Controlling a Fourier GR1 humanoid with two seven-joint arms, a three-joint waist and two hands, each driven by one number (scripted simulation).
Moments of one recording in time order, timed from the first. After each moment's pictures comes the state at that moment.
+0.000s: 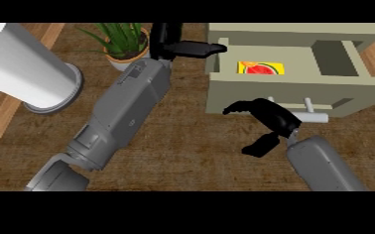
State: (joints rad) left arm -1.12 0.03 -0.23 -0.49 0.67 0.24 -0.56; right arm -0.37 -0.32 0.36 -1.26 0.46 0.38 -0.10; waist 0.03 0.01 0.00
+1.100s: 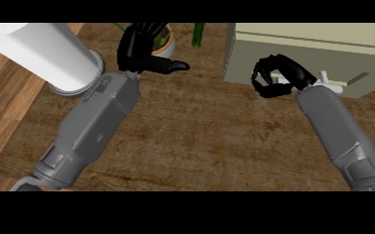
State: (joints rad) left arm -0.90 0.16 -0.26 -0.73 0.68 0.05 -0.49; right arm -0.78 -0.32 0.08 -0.56 0.41 0.25 -0.42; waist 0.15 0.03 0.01
